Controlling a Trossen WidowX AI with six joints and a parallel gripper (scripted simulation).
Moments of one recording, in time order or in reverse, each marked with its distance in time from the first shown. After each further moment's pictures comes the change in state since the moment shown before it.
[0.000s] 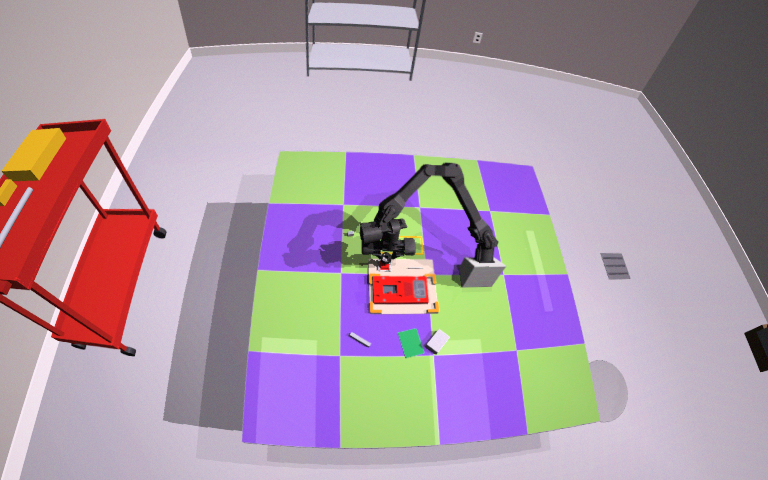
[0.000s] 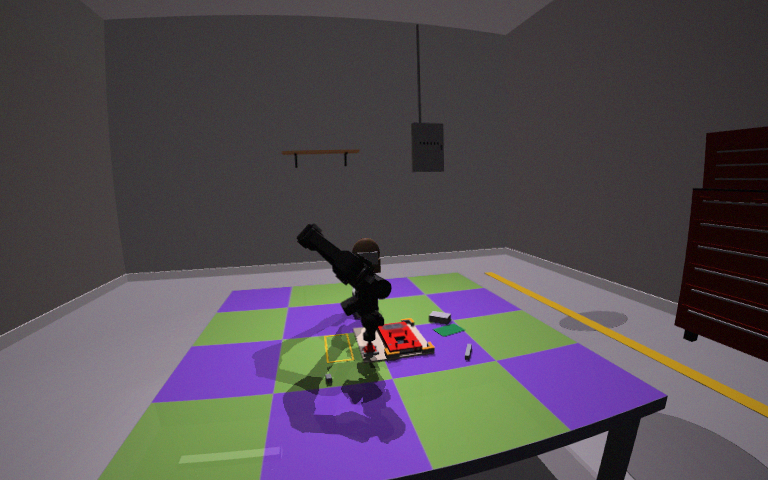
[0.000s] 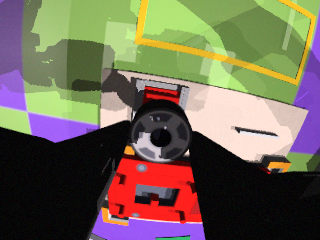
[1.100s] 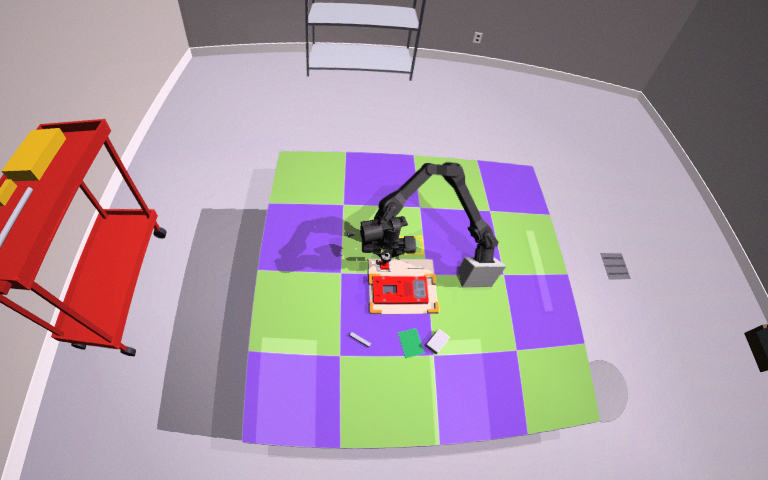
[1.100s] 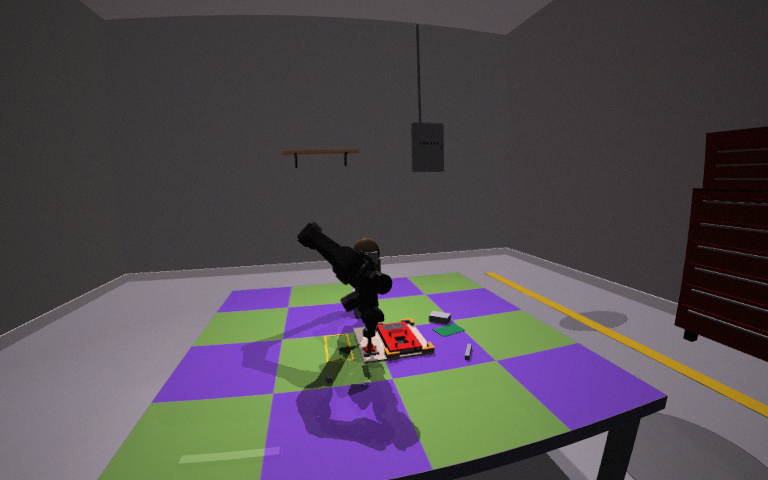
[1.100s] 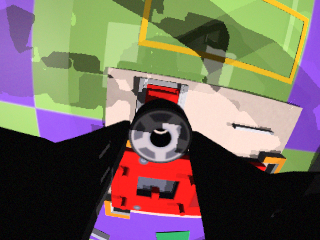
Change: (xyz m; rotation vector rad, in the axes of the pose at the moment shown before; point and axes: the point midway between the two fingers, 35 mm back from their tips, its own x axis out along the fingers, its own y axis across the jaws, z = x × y) arm -0.012 0.000 -0.001 -0.005 -0.002 0.006
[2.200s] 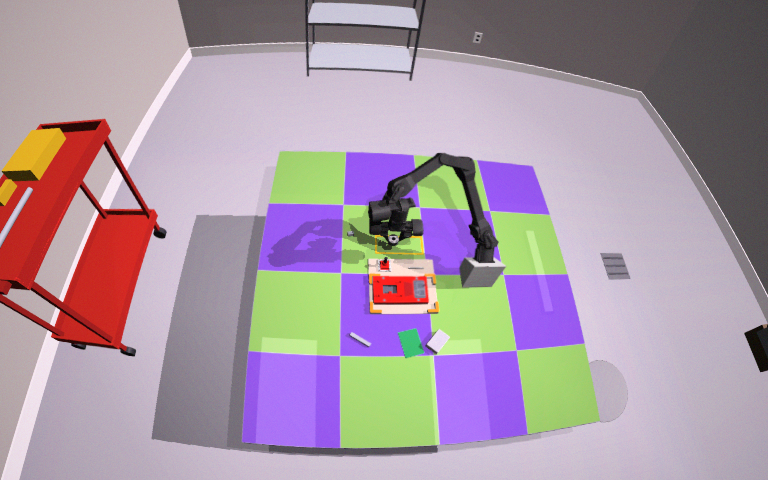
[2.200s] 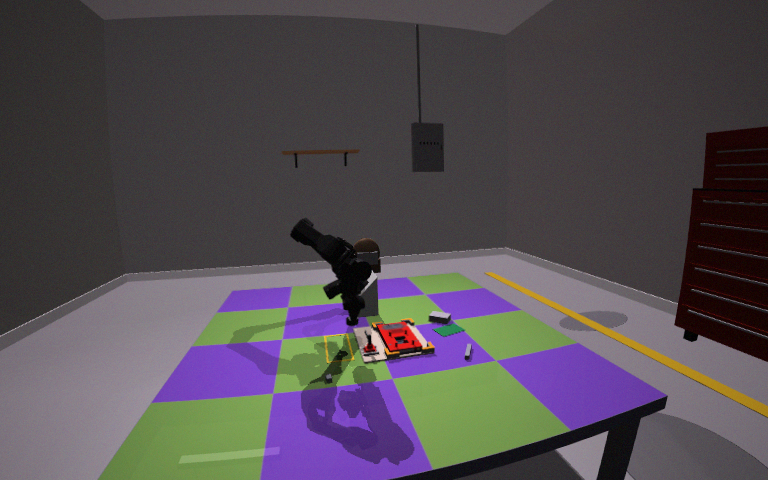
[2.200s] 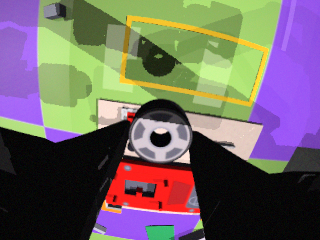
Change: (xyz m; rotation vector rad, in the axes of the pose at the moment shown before) arm -0.035 -0.024 0.049 0.009 0.009 0.002
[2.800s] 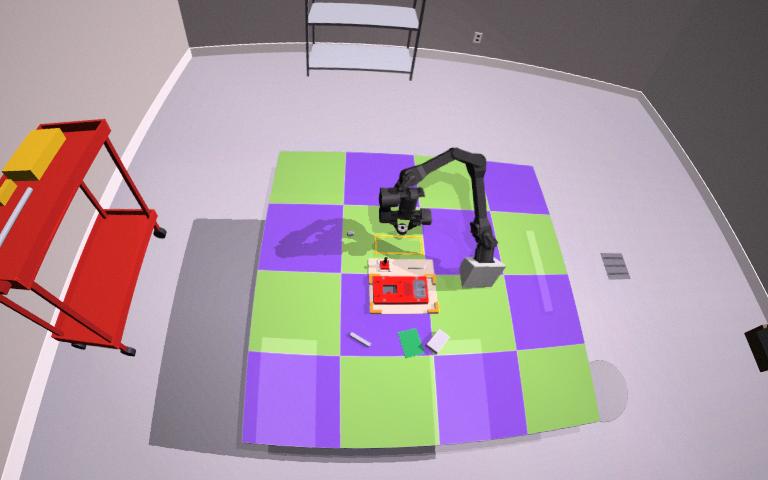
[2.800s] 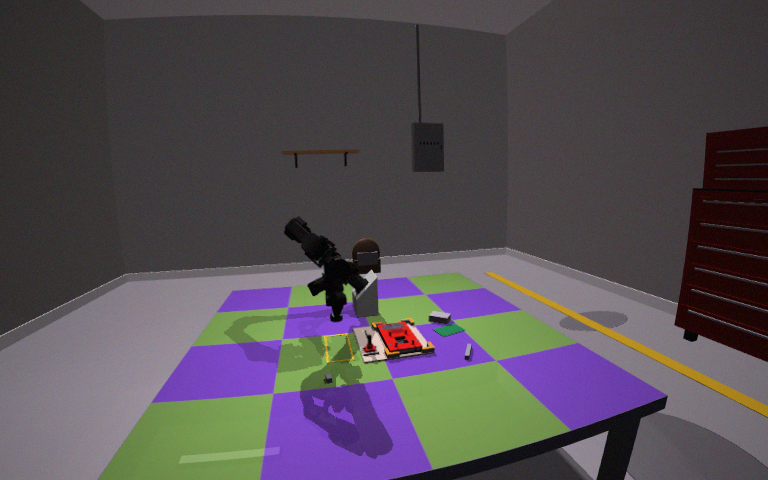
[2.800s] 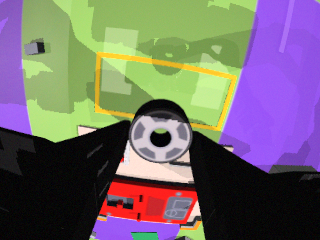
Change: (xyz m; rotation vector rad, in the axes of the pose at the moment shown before) arm -0.003 -0.035 0.048 0.002 -0.004 -0.002
